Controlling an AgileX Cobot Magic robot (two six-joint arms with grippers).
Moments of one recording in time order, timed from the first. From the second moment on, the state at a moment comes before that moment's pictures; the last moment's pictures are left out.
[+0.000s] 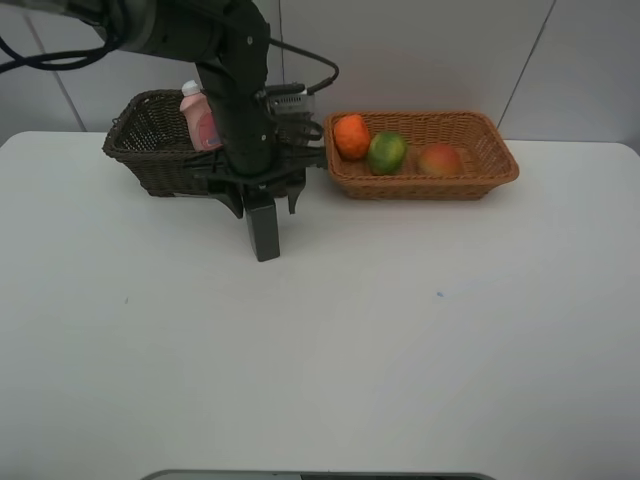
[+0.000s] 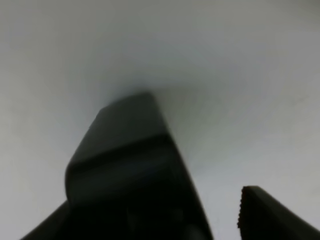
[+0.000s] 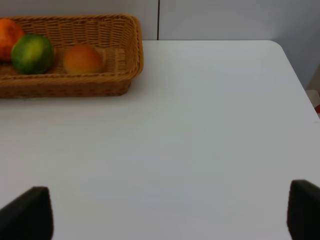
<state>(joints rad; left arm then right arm) -0.58 2.12 -1.53 0.01 0.90 -0.67 -0.03 0.00 -0.52 -0.10 1.06 0.03</state>
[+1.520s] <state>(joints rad) -0.57 1.99 -1.49 0.00 0.91 -0.55 -0.03 0.00 -0.52 -0.10 1.06 0.03</state>
